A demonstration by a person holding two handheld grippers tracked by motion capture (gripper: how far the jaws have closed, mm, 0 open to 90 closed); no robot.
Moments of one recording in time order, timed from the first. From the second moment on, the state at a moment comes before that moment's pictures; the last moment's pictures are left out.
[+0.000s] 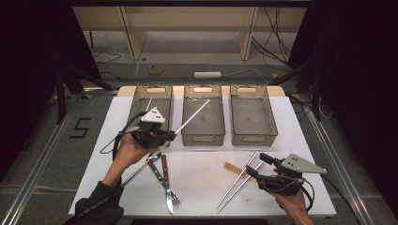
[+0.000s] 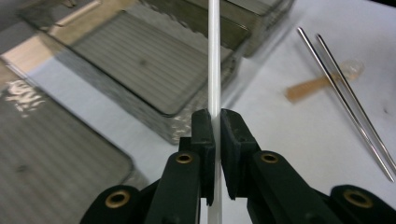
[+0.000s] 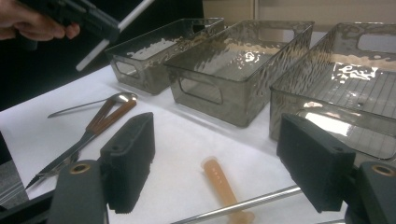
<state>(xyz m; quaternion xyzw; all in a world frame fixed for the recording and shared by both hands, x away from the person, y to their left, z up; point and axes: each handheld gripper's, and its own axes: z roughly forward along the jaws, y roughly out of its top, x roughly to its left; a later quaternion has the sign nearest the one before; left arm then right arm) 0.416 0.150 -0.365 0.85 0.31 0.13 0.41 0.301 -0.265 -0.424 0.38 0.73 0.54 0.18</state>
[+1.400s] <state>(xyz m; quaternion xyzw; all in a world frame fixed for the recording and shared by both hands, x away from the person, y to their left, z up) 0.512 0.225 -0.402 0.76 0.51 0.18 0.37 0.301 -0.263 -0.427 0.38 0.73 0.54 0.17</state>
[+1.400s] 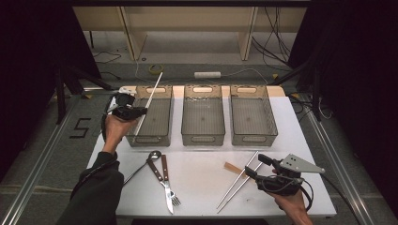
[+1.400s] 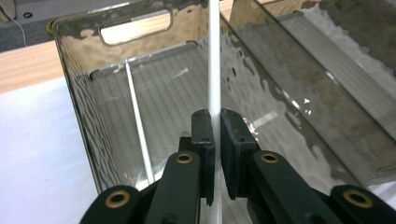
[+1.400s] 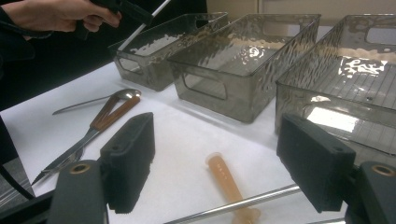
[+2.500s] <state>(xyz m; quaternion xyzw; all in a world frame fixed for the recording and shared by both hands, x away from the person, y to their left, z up) 0.466 0.199 -0.384 0.76 0.49 0.14 0.41 0.301 -0.264 -0.426 0.38 0.73 0.54 0.17</state>
